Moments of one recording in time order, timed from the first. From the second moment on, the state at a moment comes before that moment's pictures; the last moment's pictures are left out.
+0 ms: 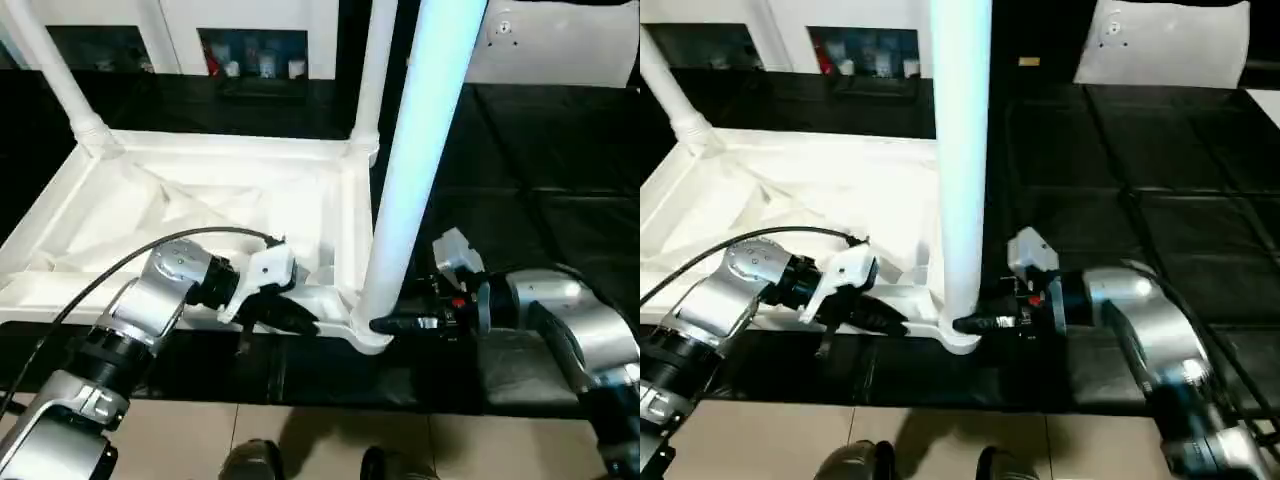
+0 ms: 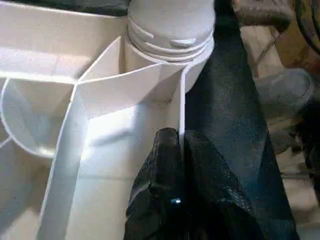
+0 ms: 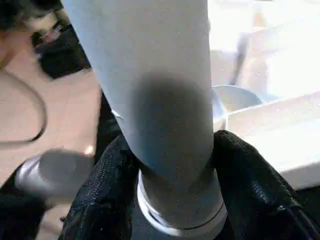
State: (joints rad) left arm -0.56 0.46 -0.34 0.34 -0.08 0.25 -1.38; right arm -0.32 -0.48 0.14 0.03 0.30 0.45 1.23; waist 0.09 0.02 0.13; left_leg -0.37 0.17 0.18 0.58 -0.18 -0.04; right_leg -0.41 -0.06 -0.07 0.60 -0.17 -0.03
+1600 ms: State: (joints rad) left arm -0.59 0.45 -0.29 0.42 -0.06 0.18 -1.32; right arm -0.32 -0.41 0.10 0.03 0.23 0.34 1.03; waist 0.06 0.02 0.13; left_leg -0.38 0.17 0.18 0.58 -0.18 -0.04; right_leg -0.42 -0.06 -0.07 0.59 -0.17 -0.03
